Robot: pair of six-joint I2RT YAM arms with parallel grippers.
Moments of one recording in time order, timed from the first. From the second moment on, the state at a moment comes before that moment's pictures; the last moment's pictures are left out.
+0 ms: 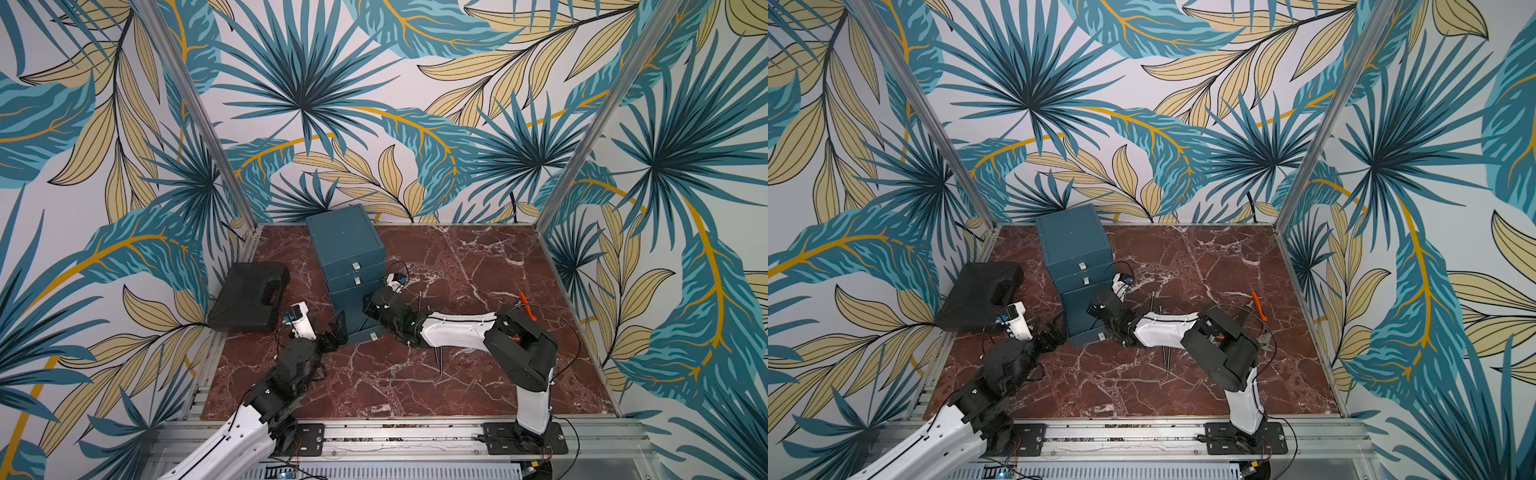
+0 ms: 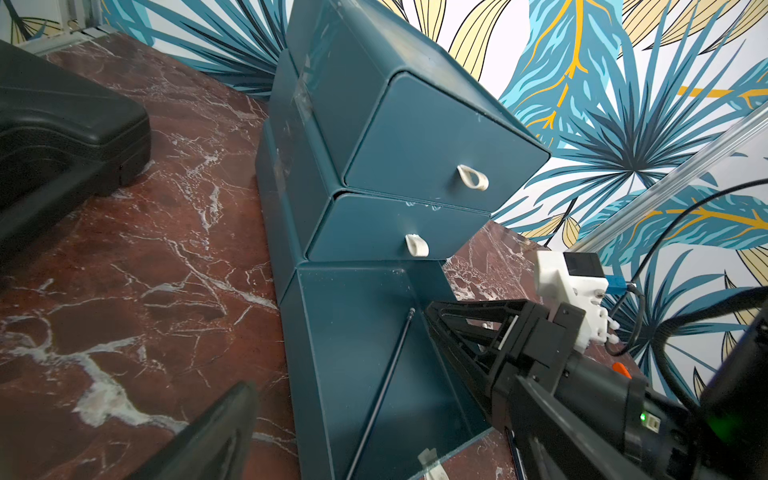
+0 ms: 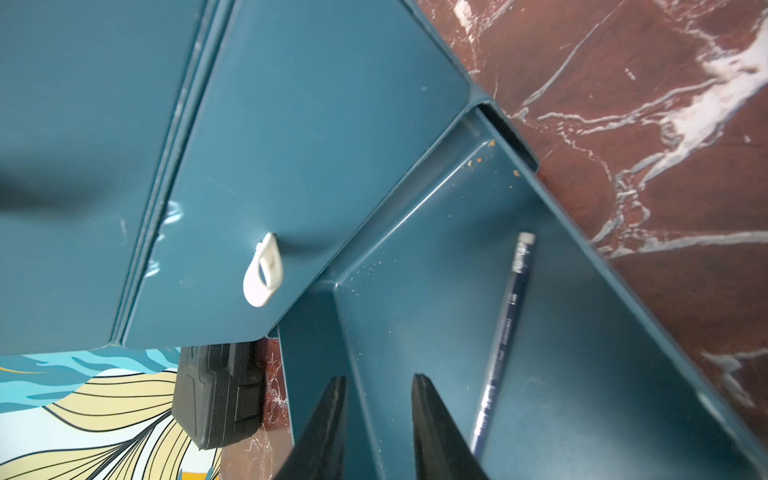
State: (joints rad) left arm -0.60 0.52 0.21 0.05 -0.38 -0.67; right arm 0.92 1.95 1.16 0.26 0.32 1.17
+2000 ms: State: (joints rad) left arm -0.91 1.65 1.10 -0.30 -0.35 -0.59; right arm 0.90 0.62 0.57 -0.64 1.11 1.01
